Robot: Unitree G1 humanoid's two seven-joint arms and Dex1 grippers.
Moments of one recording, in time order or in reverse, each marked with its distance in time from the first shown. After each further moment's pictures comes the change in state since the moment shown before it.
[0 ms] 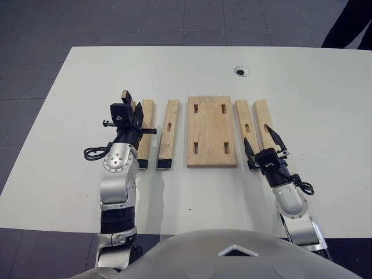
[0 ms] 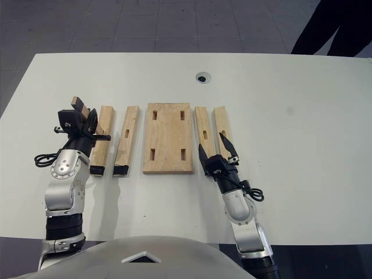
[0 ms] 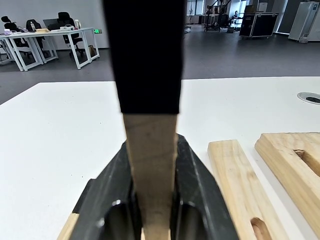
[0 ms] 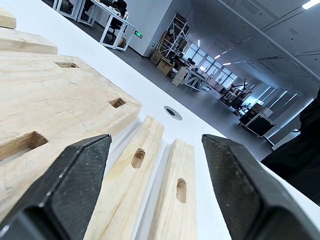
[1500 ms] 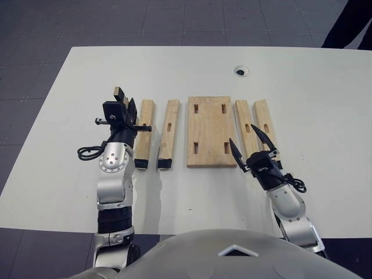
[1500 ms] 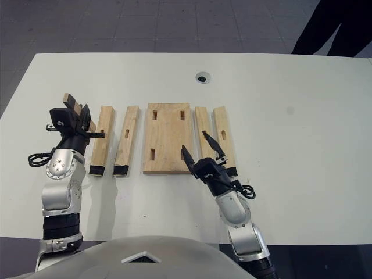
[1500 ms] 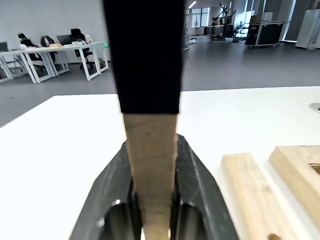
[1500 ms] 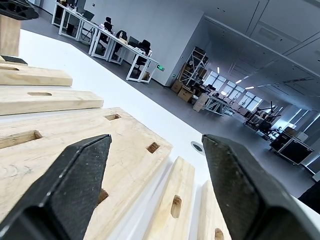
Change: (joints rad) left arm -0.022 0.017 0.034 0.031 -0.044 -0.036 -0.013; right arm 0.003 -0.003 0.080 -0.068 0.059 -0.064 0.086
